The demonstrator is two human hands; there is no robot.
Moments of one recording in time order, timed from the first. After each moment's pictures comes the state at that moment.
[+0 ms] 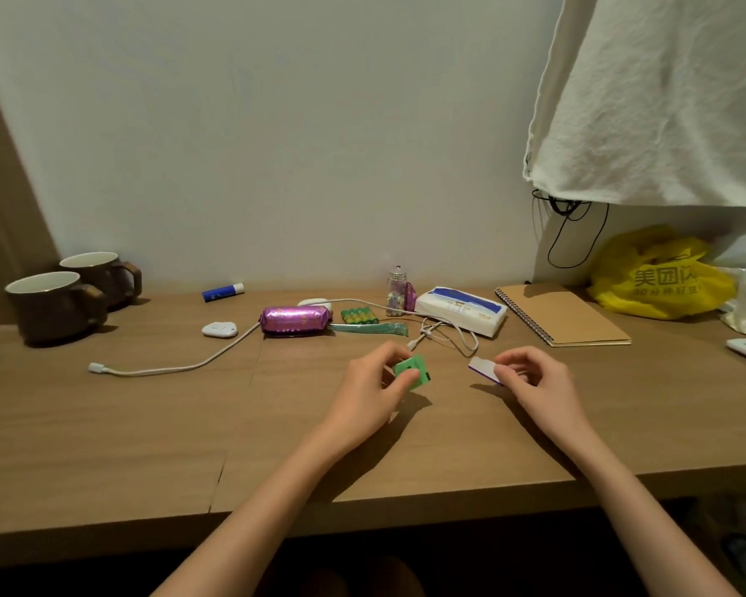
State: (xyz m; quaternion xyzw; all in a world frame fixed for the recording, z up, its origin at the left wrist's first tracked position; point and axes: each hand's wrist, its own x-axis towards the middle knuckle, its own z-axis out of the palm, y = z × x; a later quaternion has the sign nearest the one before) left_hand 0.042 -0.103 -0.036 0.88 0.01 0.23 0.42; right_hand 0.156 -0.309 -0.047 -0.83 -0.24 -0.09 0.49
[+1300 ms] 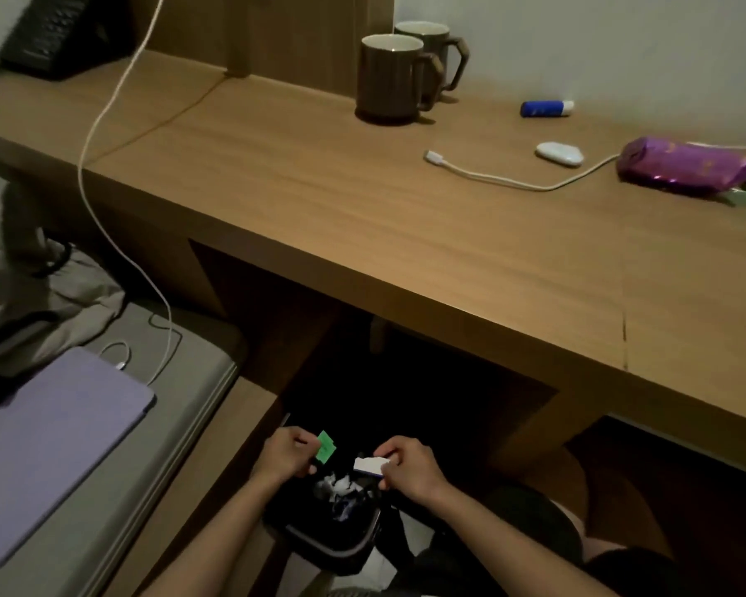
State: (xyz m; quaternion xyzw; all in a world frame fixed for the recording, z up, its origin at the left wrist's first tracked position) left_hand -0.326 0.103 -0.352 0.61 0.58 0.01 0.54; right_hand -0.144 -0.025 -0.330 -0.77 -0.38 0.46 0.24
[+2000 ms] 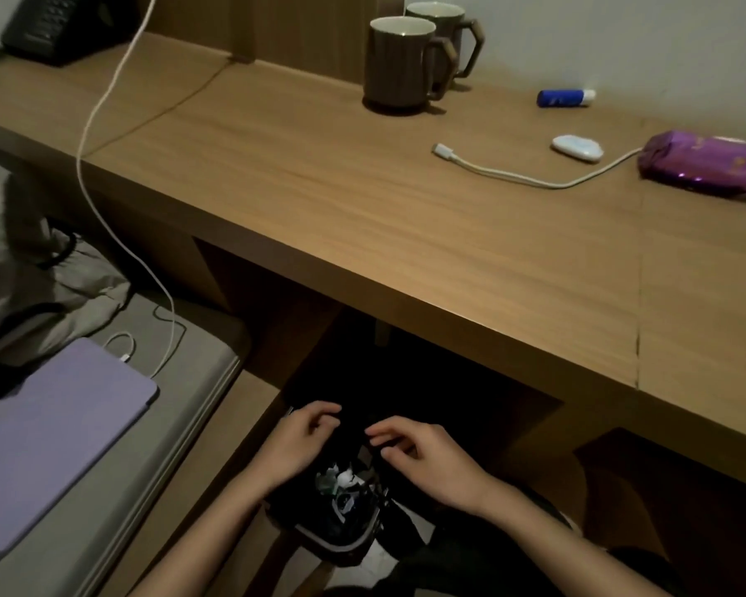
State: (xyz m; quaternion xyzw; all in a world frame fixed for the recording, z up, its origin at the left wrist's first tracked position) left_hand -0.309 0.087 -0.277 0.76 0.46 0.03 0.46; right_hand -0.126 -0.035 -0.238 -0.66 -0.54 0.44 0.27
